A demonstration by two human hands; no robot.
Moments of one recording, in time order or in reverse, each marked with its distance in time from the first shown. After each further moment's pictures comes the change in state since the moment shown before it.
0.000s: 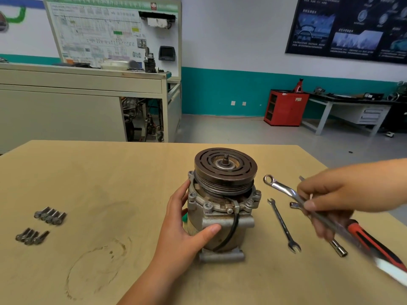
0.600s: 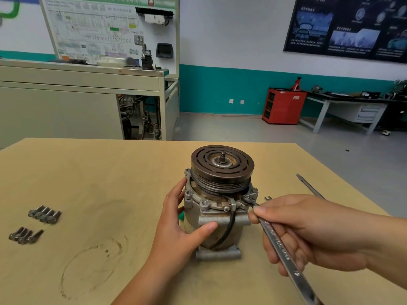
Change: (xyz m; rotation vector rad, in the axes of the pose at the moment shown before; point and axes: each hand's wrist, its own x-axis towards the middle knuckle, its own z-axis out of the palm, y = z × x) left_hand 0.001 -0.001 0.000 0.019 0.002 0.002; right_hand 0.007 -0.040 0.081 0.833 0.011 -0.176
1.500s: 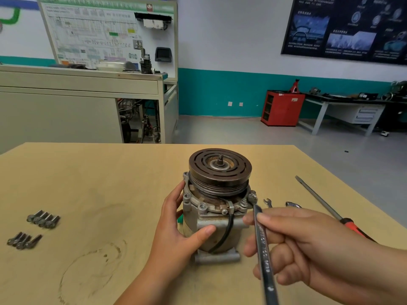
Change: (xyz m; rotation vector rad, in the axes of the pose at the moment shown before) left_hand -0.001 0.000 0.000 -0.018 -0.003 0.011; right_hand -0.012 0.016 0.017 0.332 0.023 -0.168
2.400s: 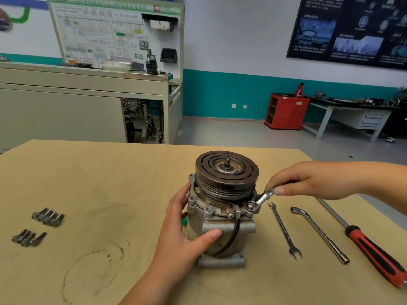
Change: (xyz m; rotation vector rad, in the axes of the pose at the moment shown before) left_hand 0.000 0.002 -0.001 0.009 -0.007 -0.038; right_hand 0.061 -0.081 -0.078 -1.582 -0.111 -0.018
